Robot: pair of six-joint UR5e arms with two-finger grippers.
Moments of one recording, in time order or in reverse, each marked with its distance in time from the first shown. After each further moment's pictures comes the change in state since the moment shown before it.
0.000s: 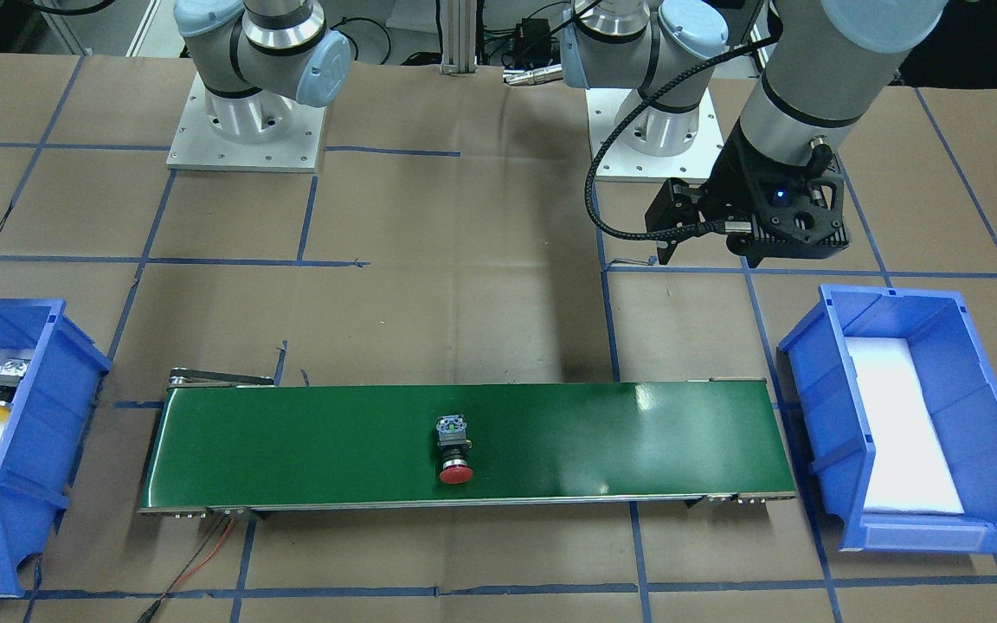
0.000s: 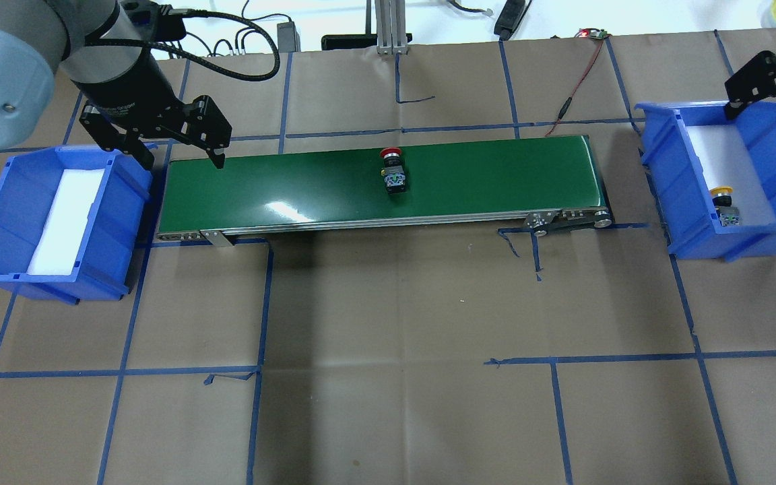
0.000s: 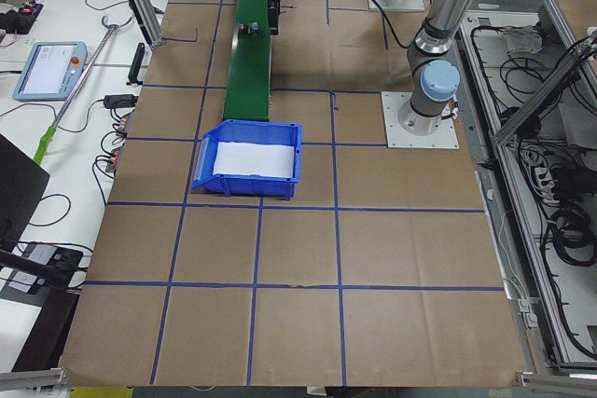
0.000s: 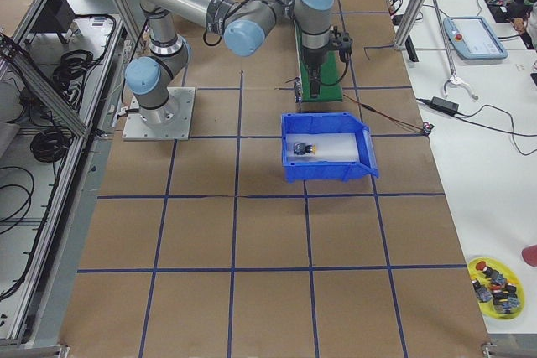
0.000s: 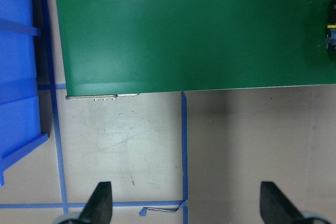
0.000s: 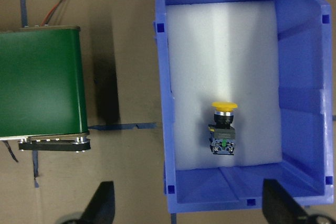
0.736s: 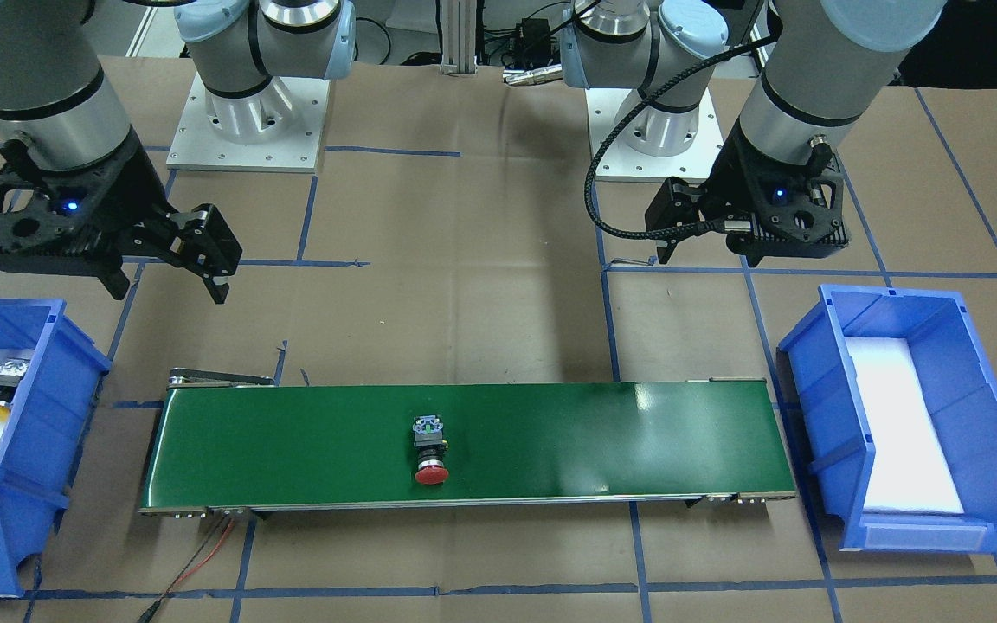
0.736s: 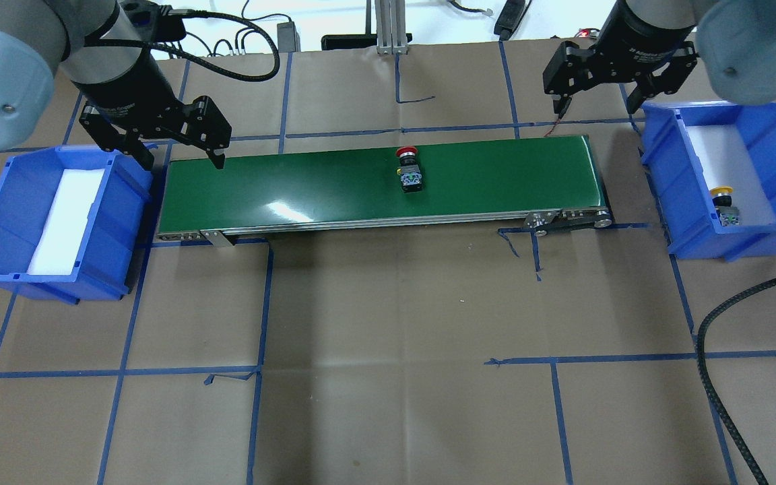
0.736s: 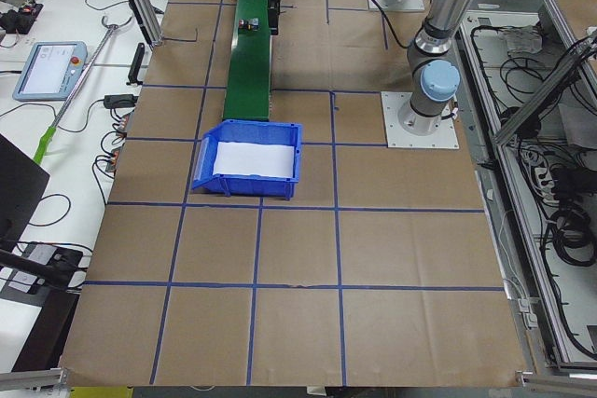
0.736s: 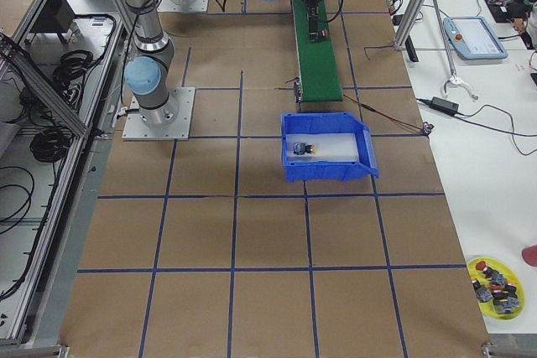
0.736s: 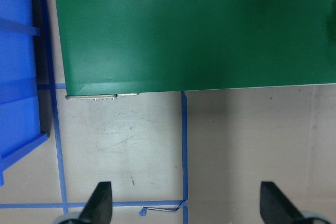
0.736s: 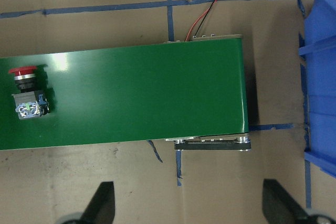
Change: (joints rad) left arm 0.000 0.001 -0.001 0.000 0.000 0.000; right arm 0.360 0.009 -0.022 0.019 -0.012 0.422
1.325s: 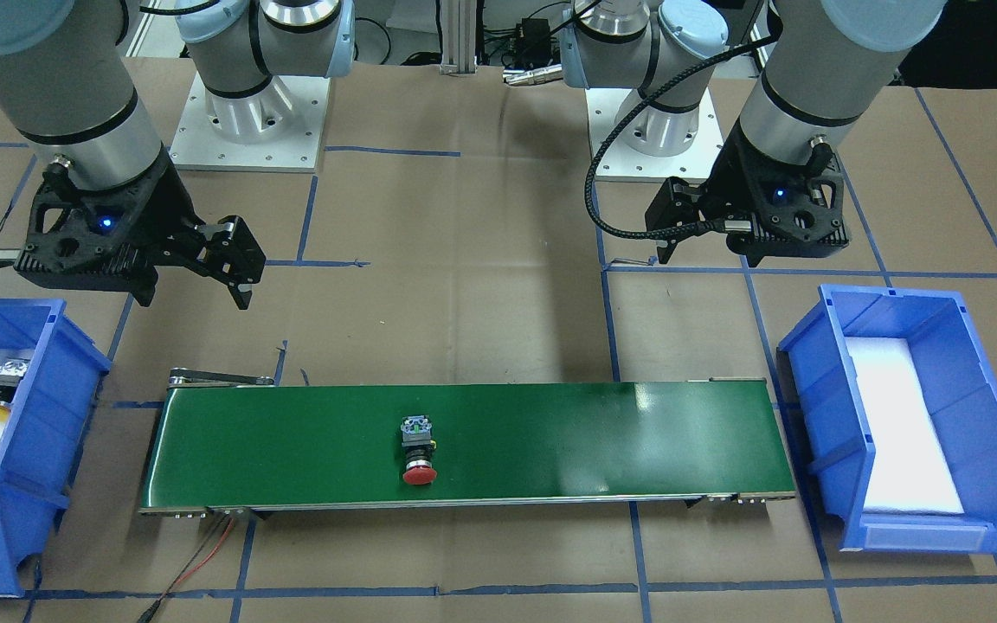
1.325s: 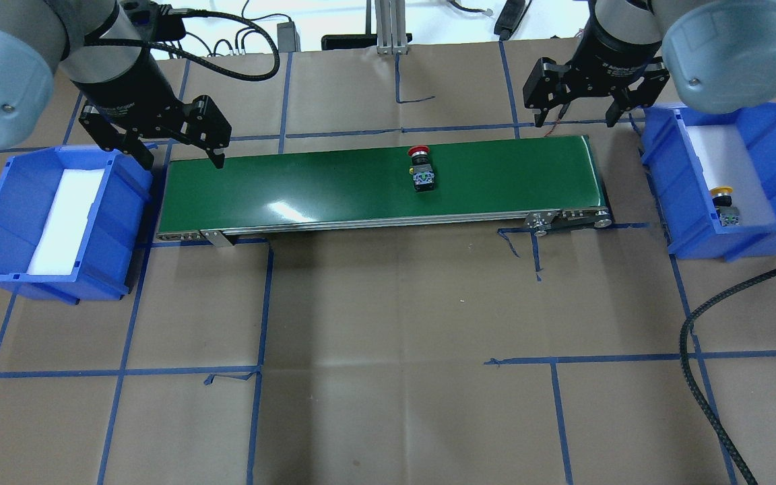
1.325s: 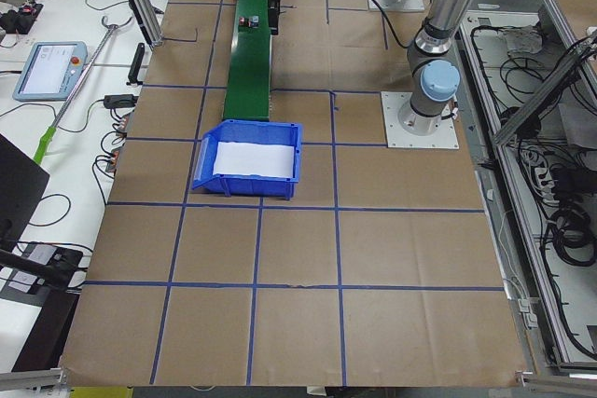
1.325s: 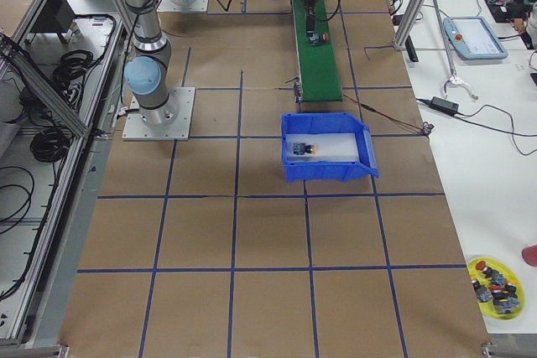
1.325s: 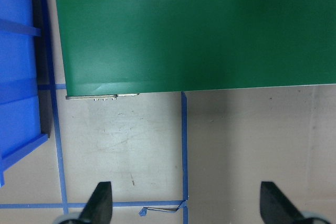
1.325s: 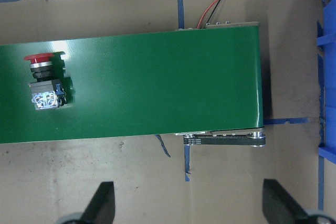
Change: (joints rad) left arm 0.000 0.000 0.001 0.000 0.000 0.000; right arm 0.017 0.028 0.008 -0.001 0.000 0.011
